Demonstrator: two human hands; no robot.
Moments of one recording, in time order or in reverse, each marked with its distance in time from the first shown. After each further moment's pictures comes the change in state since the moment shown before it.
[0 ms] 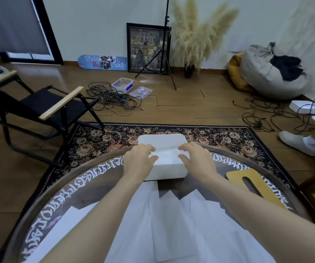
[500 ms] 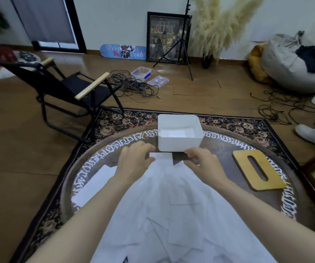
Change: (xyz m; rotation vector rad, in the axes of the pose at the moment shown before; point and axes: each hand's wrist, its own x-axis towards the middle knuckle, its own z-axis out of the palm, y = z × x) left_hand -0.124 -0.029 -0.063 0.059 -0.035 0.061; right_hand -0.109 -0.026 -0.006 0.204 -0.092 -0.043
